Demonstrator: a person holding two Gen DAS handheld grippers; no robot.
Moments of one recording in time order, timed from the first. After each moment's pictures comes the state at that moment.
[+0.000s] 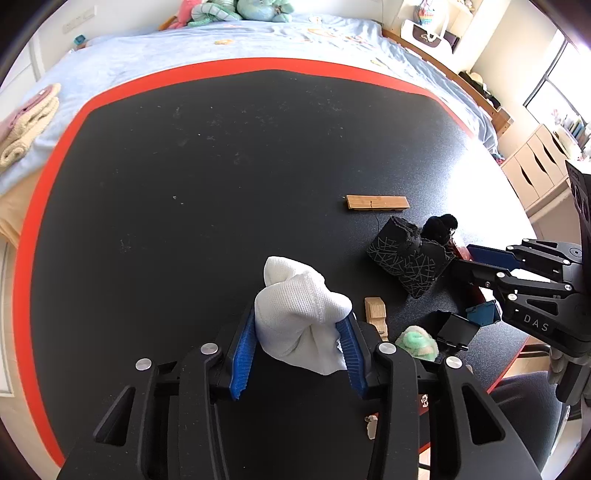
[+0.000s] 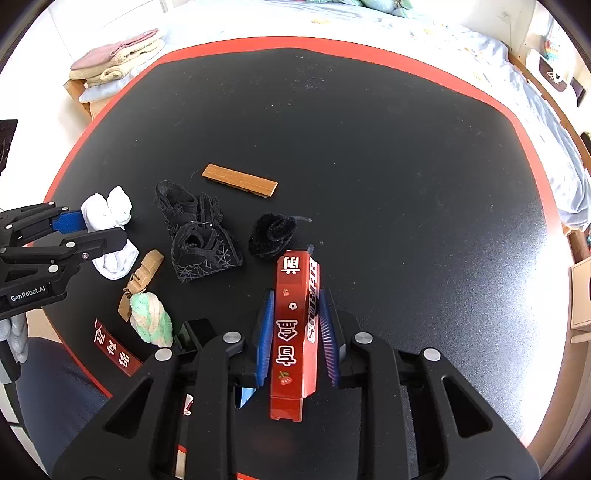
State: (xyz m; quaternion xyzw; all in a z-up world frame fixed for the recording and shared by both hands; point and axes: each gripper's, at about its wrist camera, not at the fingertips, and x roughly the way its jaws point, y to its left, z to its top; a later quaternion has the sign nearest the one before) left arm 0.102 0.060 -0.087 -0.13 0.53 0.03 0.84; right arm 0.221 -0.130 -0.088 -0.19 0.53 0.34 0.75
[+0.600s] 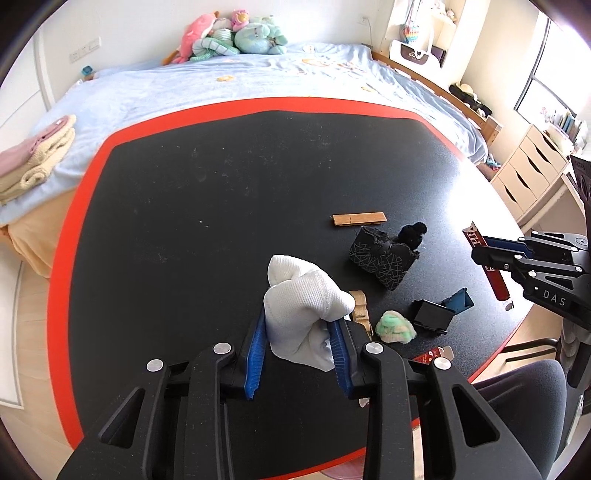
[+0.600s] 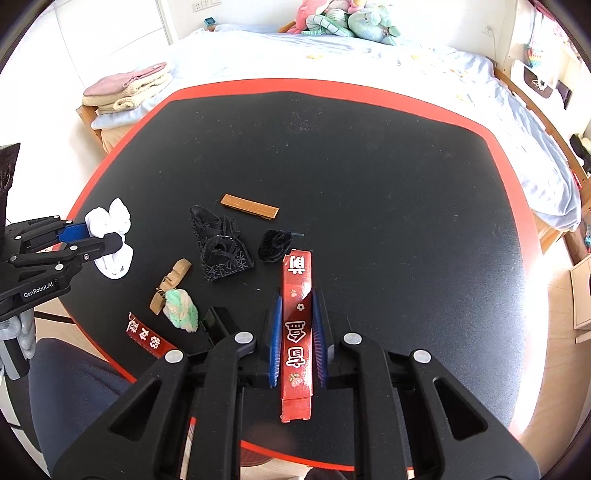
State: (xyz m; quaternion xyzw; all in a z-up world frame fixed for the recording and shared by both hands) left arm 0.060 0.043 -0.041 -0.09 0.48 0.05 0.87; right arm 0.190 -0.170 -0.034 -0.15 0.48 0.35 0.79
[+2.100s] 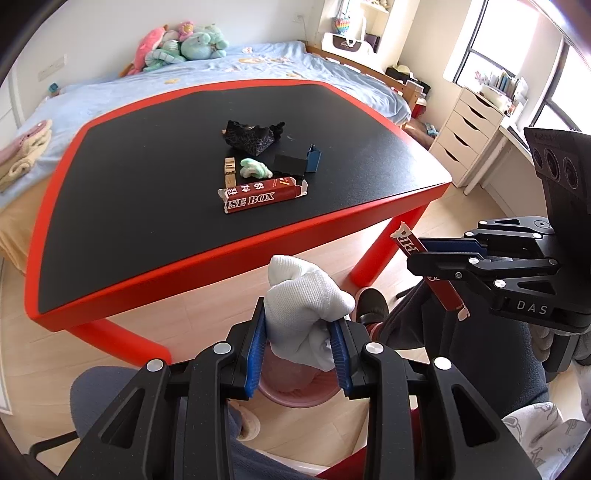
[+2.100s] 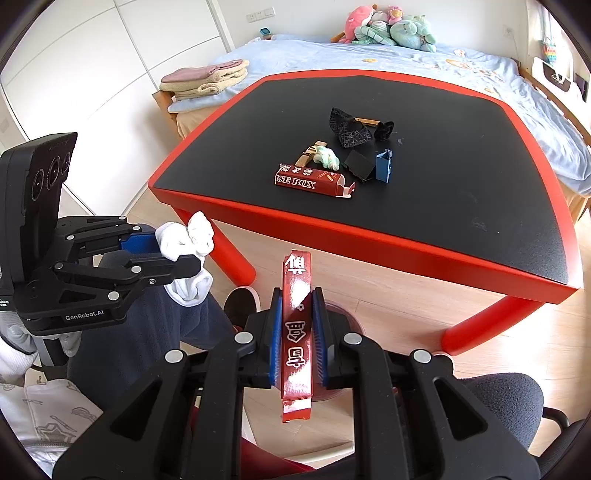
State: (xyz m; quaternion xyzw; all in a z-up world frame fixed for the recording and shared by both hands) left arm -0.093 -0.068 -0.049 -0.07 0.47 -0.05 0.88; right arm 0.004 -0.247 -0.040 -0.12 0.47 0.44 0.76
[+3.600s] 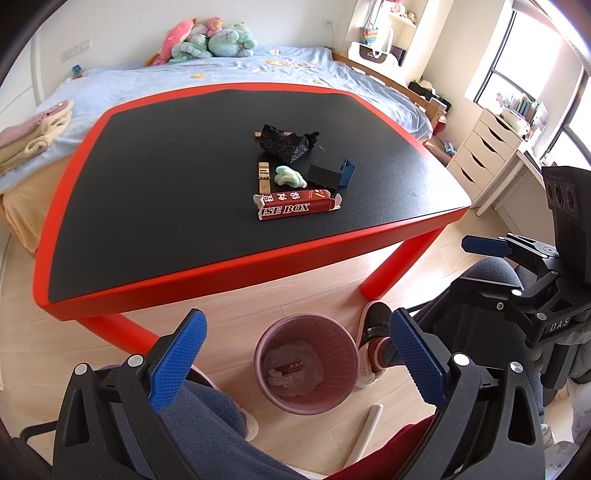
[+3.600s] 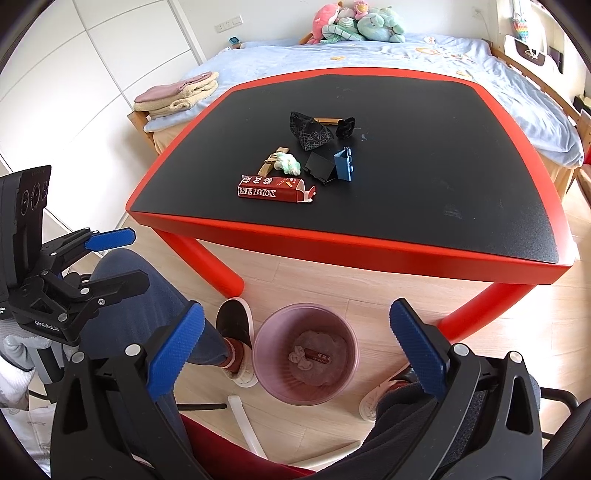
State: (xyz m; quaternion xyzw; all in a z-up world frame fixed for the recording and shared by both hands) left arm -0.093 -0.044 -0.049 -0.11 0.46 -0.01 0.88; right arm 0.029 -0.261 -0.045 -0.08 0.48 0.40 0.78
